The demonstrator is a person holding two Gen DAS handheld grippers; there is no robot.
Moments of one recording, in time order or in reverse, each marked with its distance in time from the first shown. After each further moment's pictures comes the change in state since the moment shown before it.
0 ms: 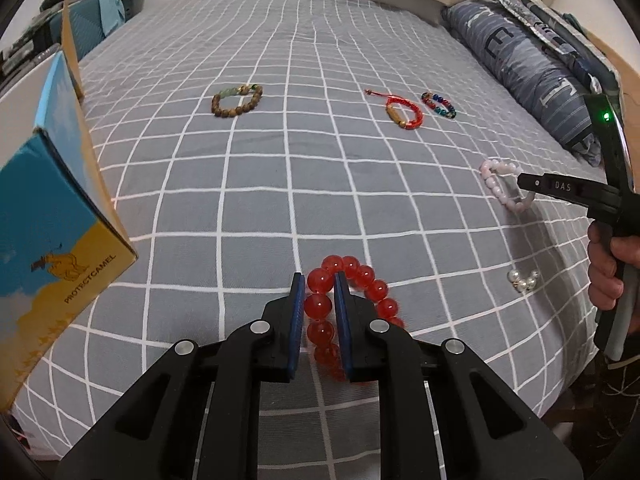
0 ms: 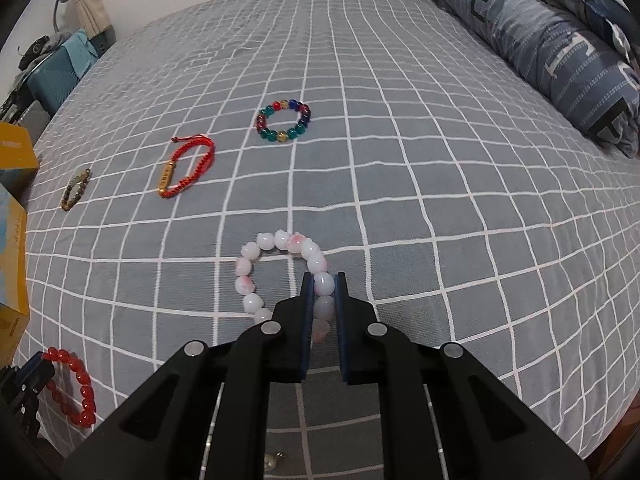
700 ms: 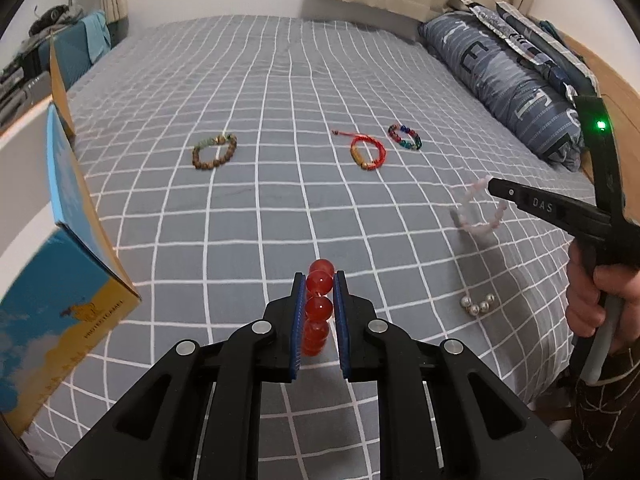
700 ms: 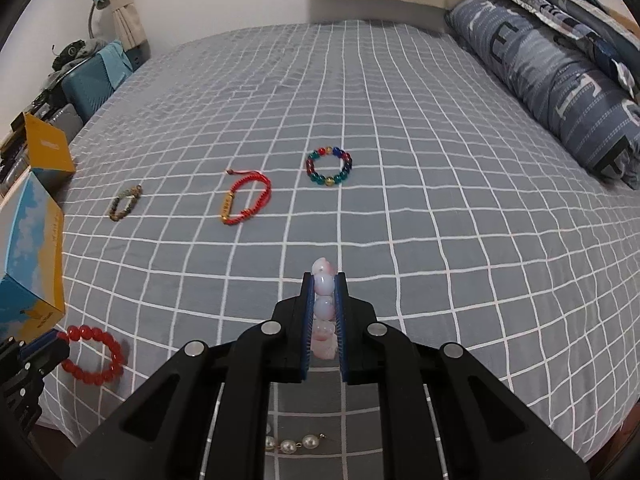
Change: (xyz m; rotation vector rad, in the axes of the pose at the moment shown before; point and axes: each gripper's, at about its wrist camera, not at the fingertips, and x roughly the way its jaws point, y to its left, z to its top) left arm -0.038 -0.023 0.027 0.041 -0.064 -0.033; right arm -0.051 0.024 0.004 -0.062 -0.104 0.064
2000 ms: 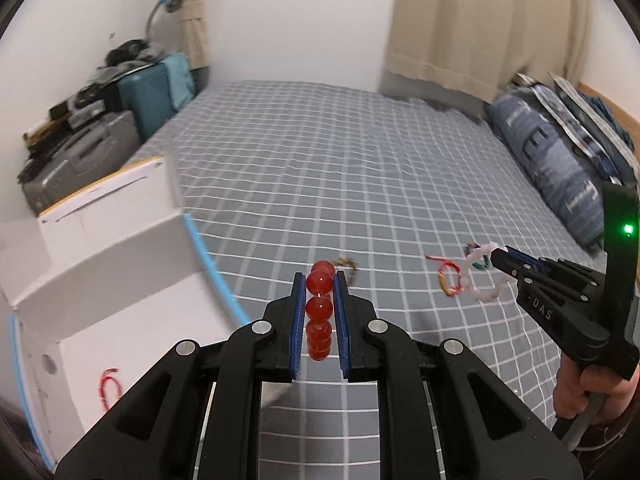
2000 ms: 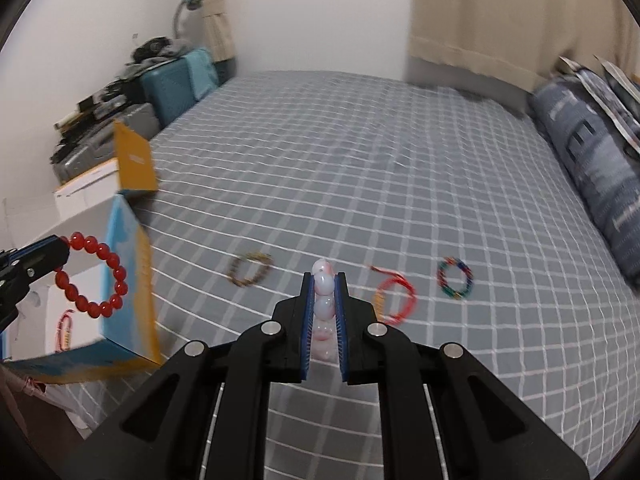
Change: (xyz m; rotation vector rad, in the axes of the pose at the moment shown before) left arm -0.109 0.095 0.094 -0.129 -0.186 0.205; right arm -0.055 0.154 0.079 -0.204 -0.129 0.170
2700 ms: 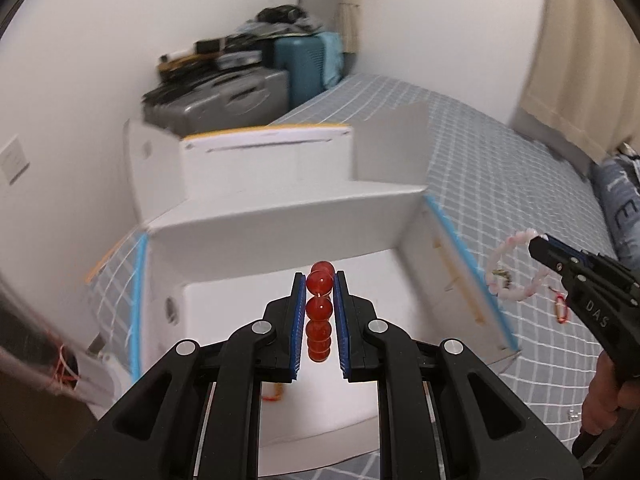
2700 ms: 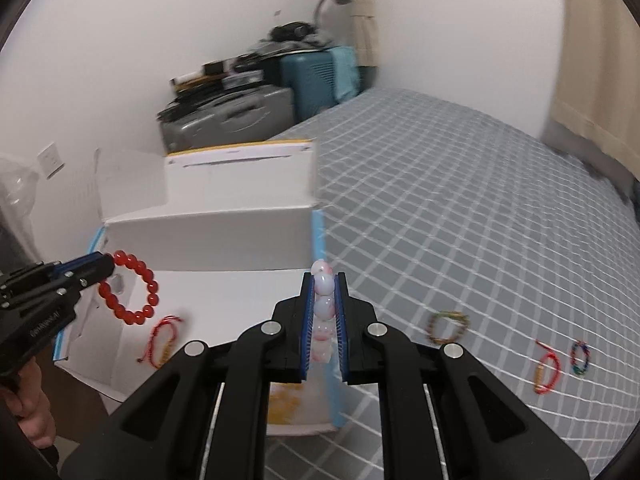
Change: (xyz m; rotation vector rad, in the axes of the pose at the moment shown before) left arm -0.051 0.191 -0.056 -0.280 0.016 0.297; right arm 0.010 0.227 0.024 -0.273 -0.031 0.287
